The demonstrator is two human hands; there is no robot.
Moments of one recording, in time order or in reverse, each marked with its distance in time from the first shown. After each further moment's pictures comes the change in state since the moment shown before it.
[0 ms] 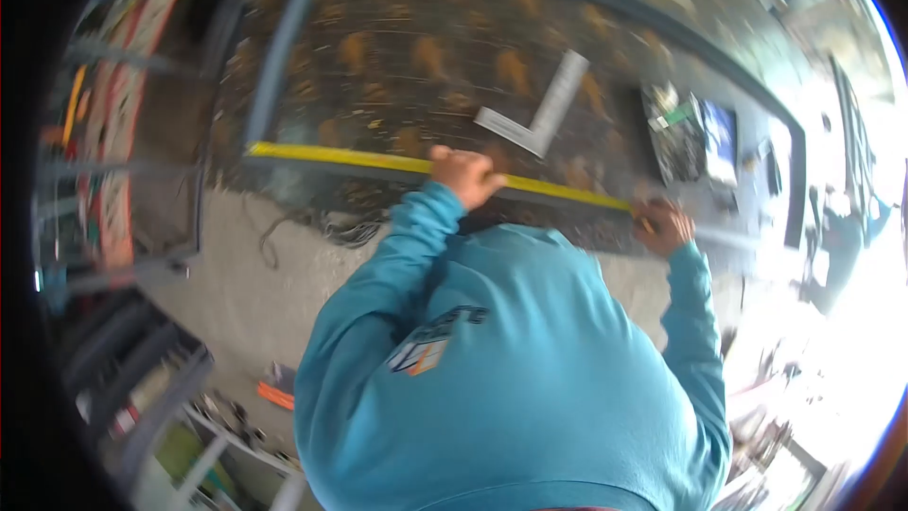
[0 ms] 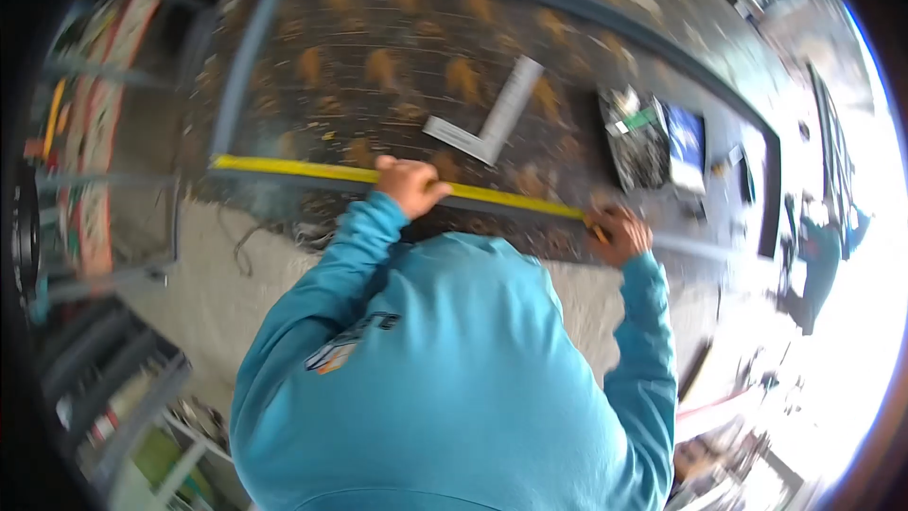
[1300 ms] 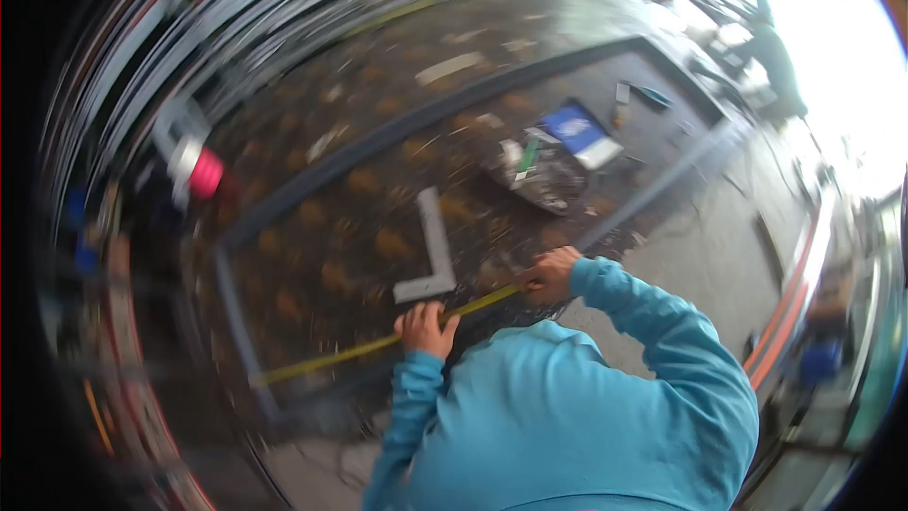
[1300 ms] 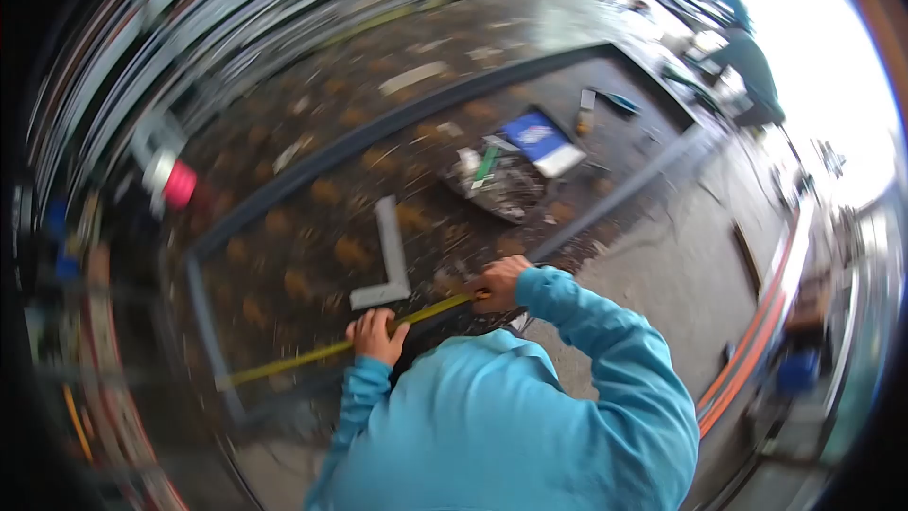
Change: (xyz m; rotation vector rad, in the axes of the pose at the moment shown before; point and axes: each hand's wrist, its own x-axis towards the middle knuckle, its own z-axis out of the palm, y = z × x) left_hand 0.019 0.055 -0.012 0.010 0.033 0.173; right_hand 0.007 -0.062 -0.018 0.140 -0.111 0.052
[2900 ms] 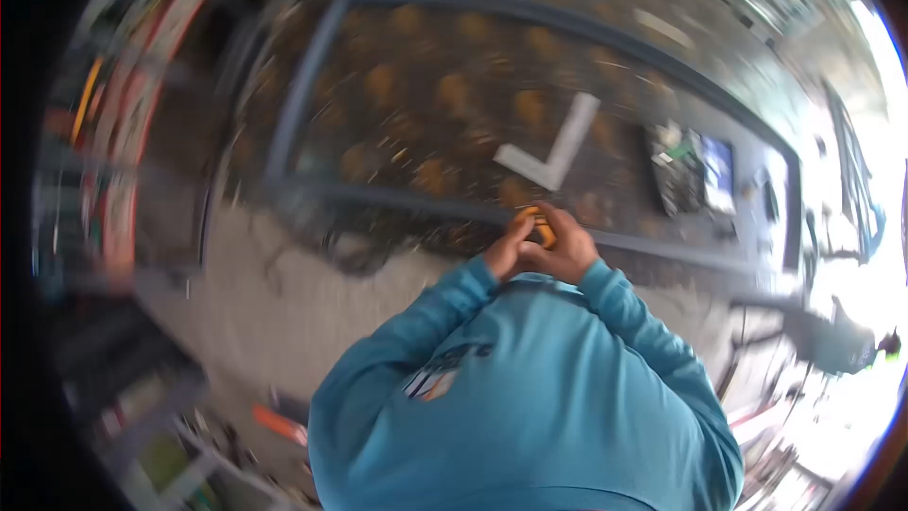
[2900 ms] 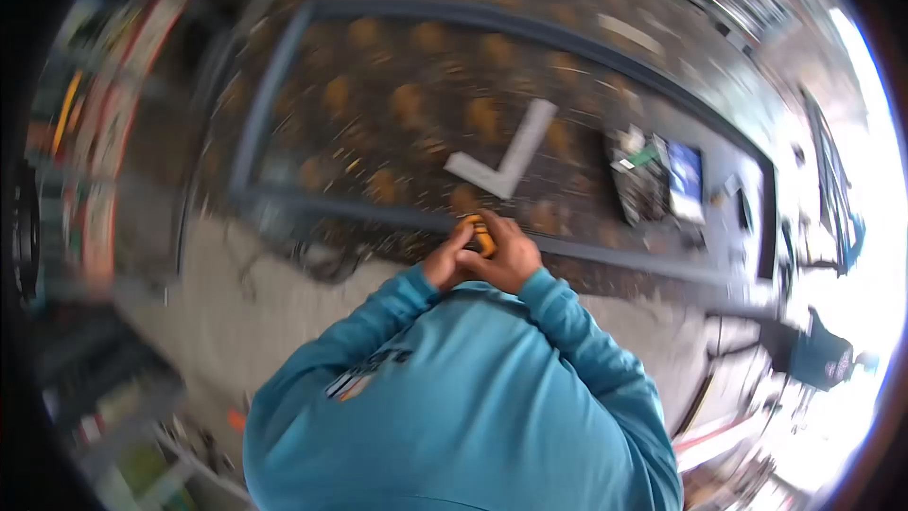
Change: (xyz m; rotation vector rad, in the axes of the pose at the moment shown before) left_hand -0.069 0.028 0.042 -2.190 -0.134 -0.791; right_hand 0.052 -0.141 0.066 0.374 0.142 -0.221
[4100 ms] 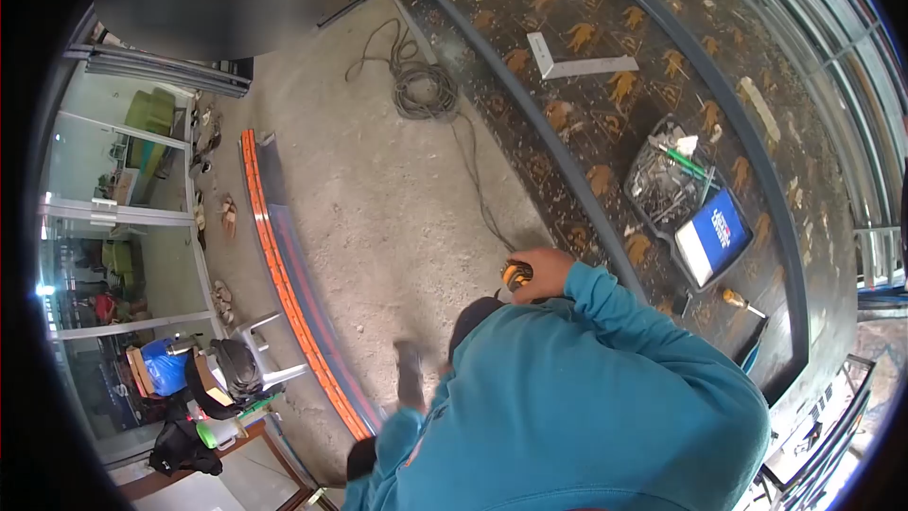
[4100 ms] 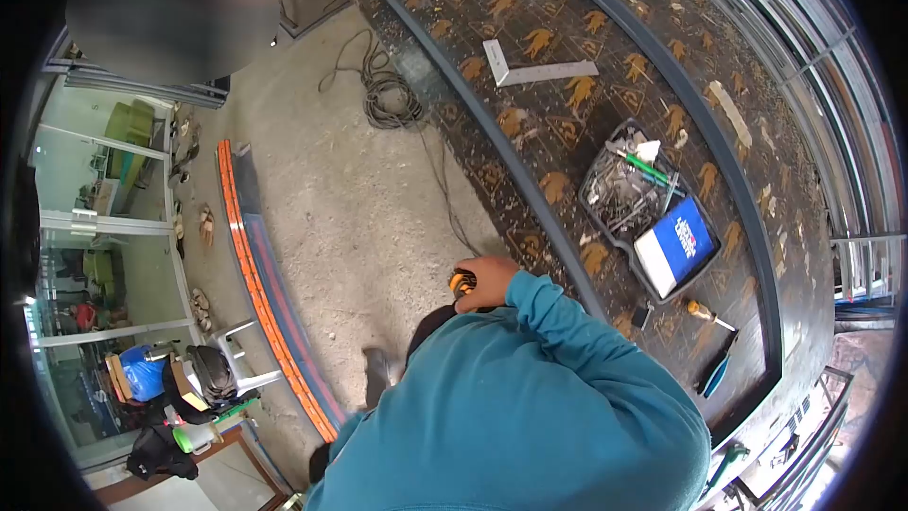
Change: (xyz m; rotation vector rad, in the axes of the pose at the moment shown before) left_hand 0.035 -0.730 0.092 0.055 1.968 0.341; right_hand -0.192 0.267 -0.172 -0.161 -1.295 -0.582
